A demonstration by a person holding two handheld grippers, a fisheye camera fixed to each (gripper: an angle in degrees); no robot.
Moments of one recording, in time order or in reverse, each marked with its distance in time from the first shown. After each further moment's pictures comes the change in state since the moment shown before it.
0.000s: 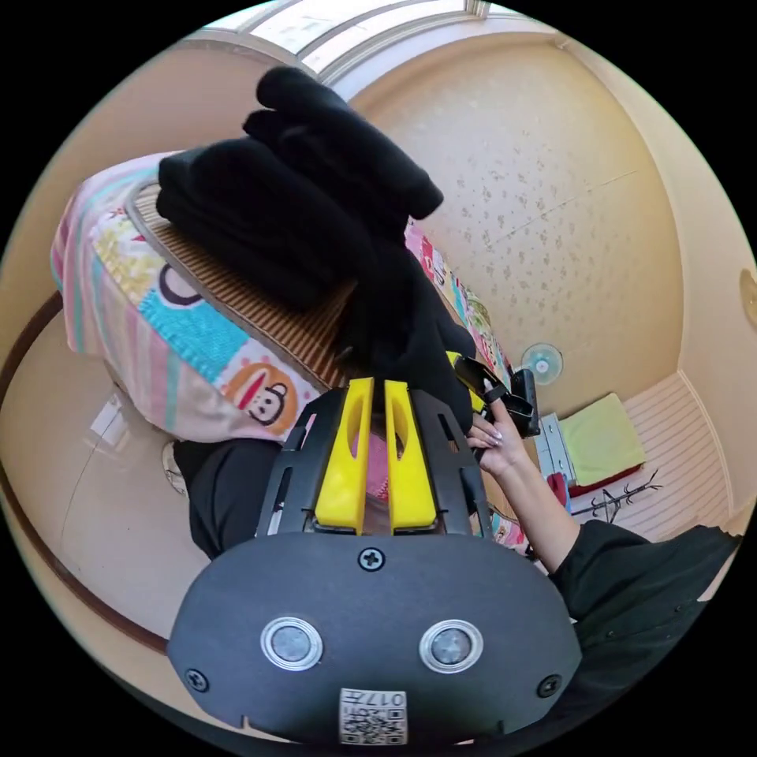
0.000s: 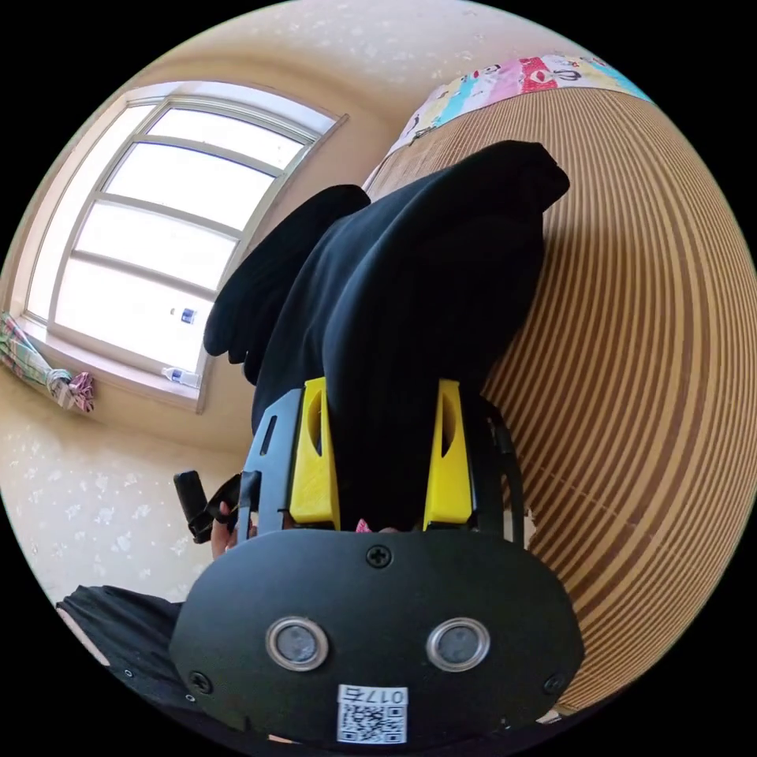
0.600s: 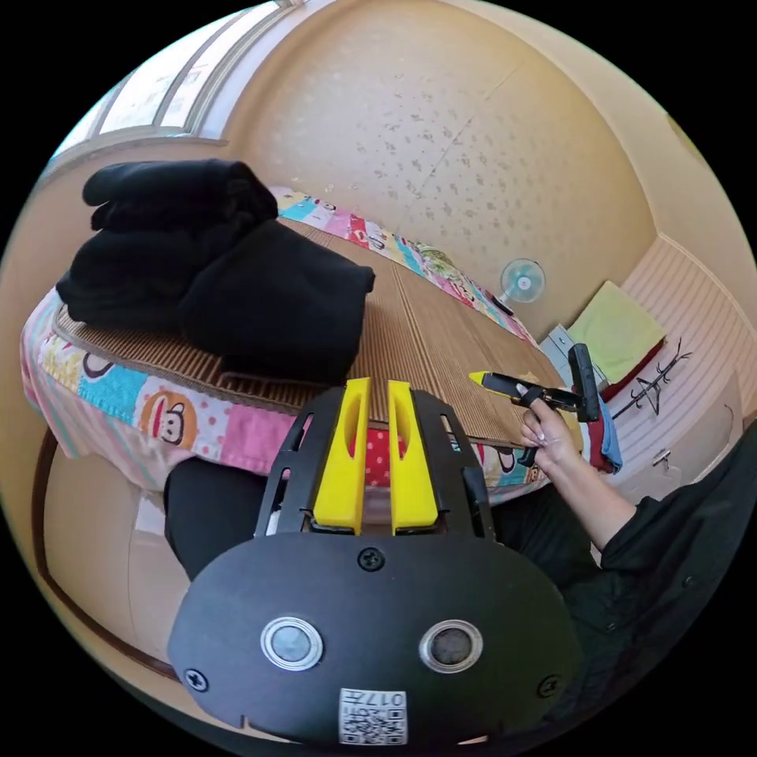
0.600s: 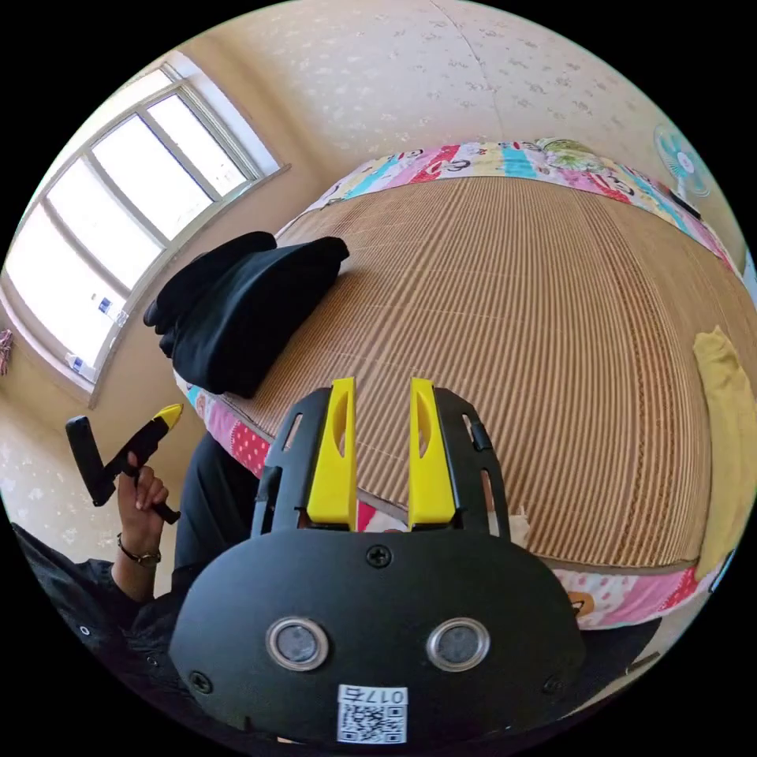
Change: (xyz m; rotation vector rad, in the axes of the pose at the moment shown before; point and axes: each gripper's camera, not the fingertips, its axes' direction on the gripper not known) left arm 0.144 0.134 0.082 -0.110 0.023 0.498; right arm 0.002 0.186 -0.112 0.261 0.603 -0.001
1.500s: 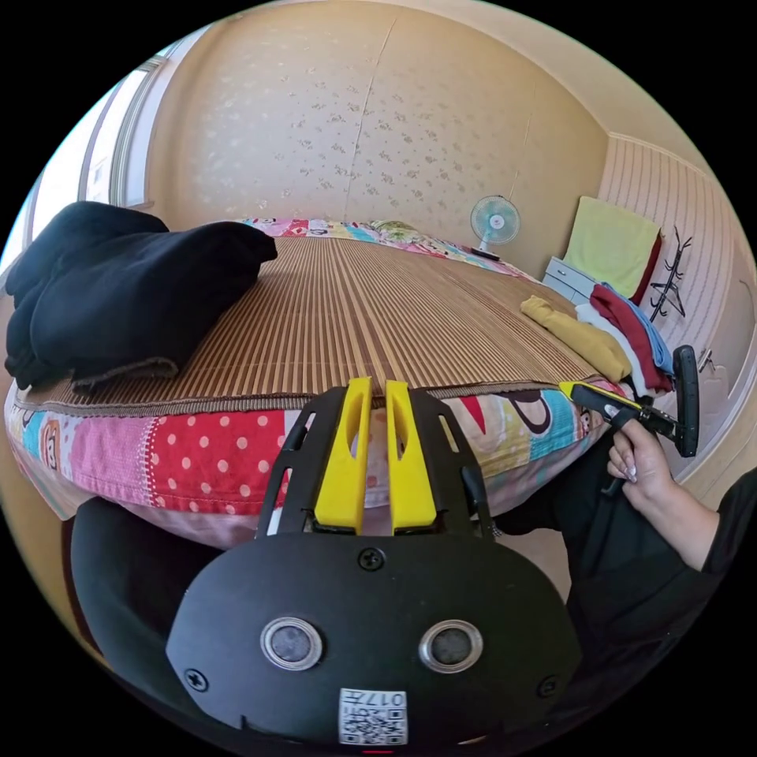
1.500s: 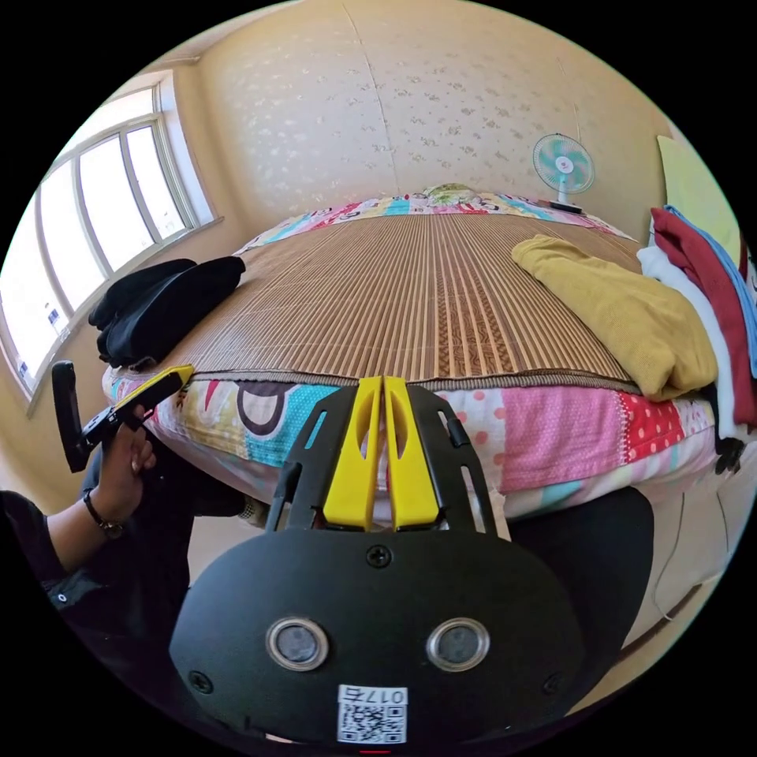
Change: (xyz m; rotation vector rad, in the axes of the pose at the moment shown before) left arm 0.103 0.122 0.136 0.002 -0.150 0.225; right arm 0.010 0.170 -0.010 0.237 0.199 0.086
